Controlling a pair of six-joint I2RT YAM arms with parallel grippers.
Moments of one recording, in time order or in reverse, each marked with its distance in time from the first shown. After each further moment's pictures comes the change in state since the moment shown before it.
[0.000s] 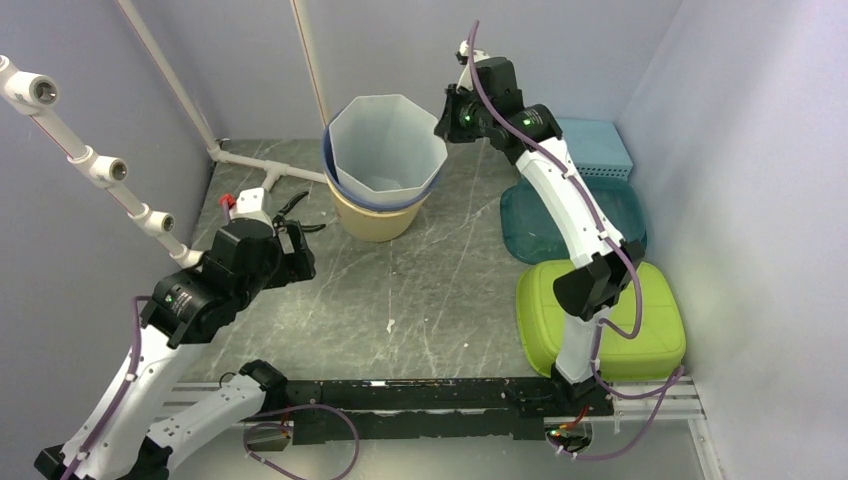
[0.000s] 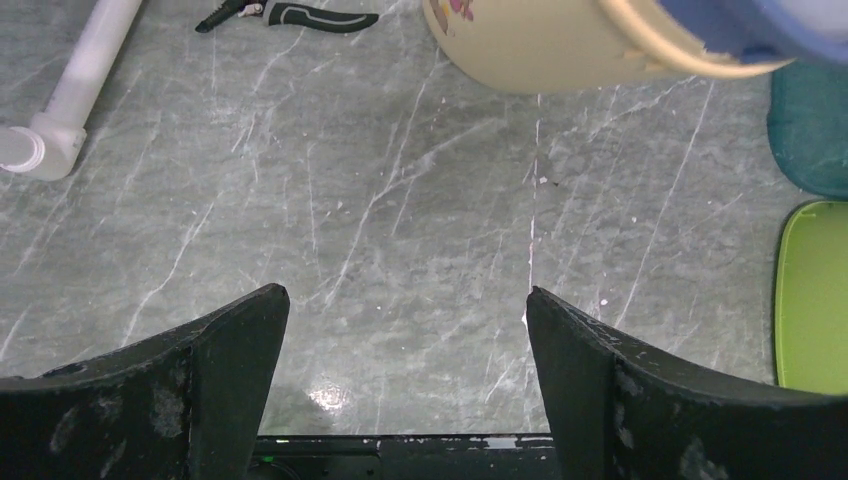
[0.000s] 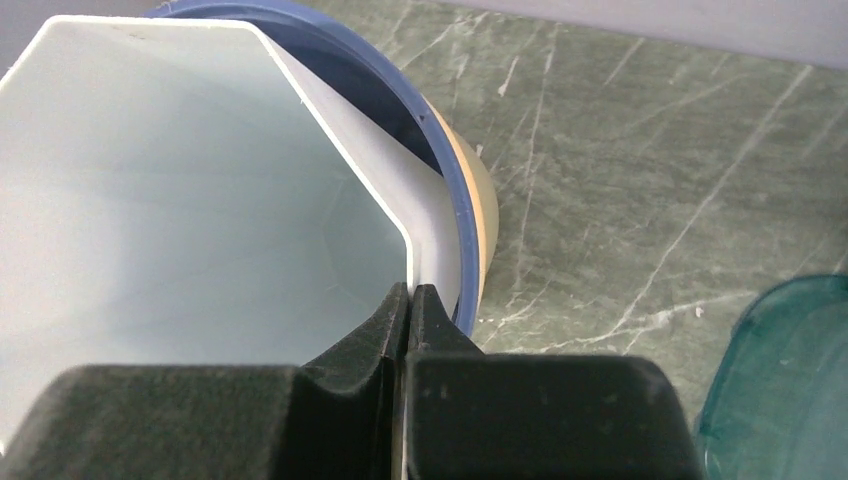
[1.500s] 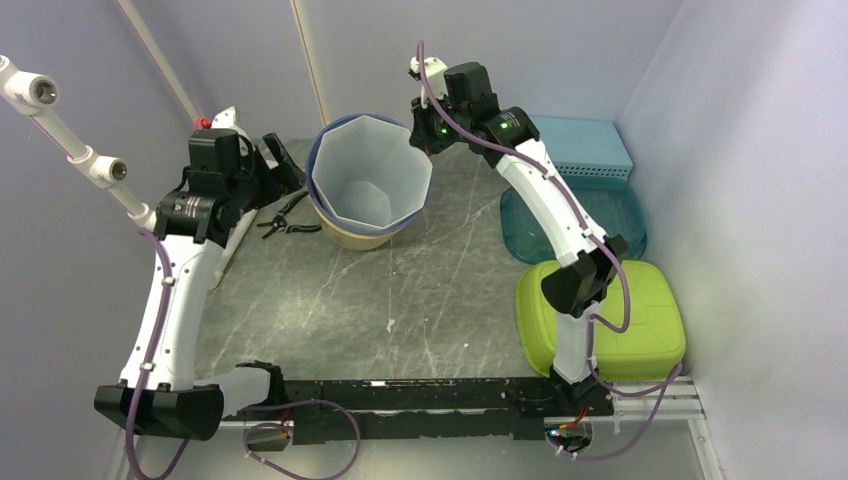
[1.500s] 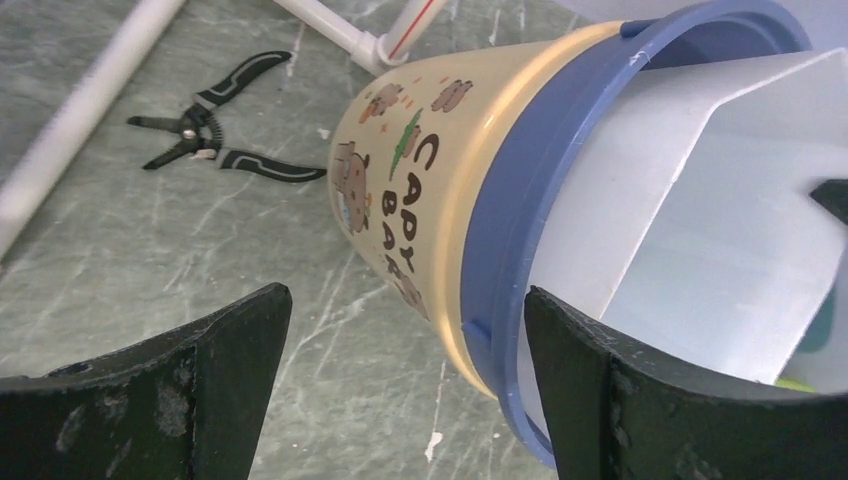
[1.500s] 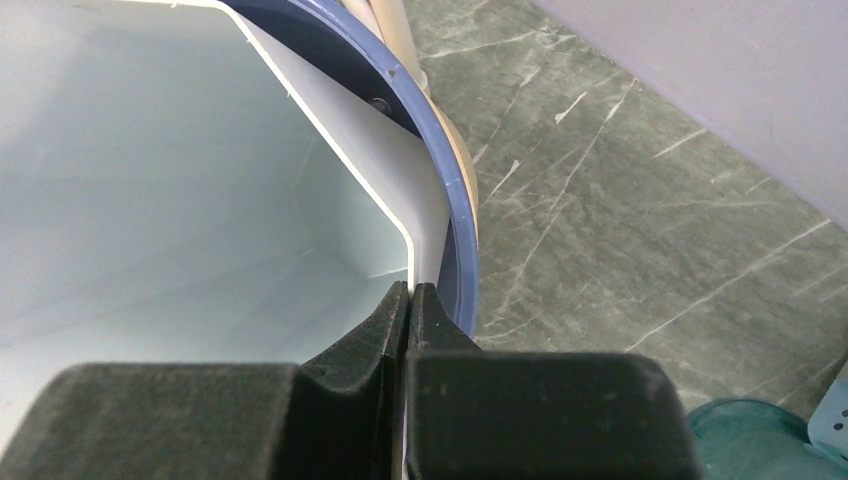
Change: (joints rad) left arm 0.440 0.381 0.291 0.238 0.354 0.063; right arm 0.085 0.064 0.061 -0.007 -0.145 -0.357
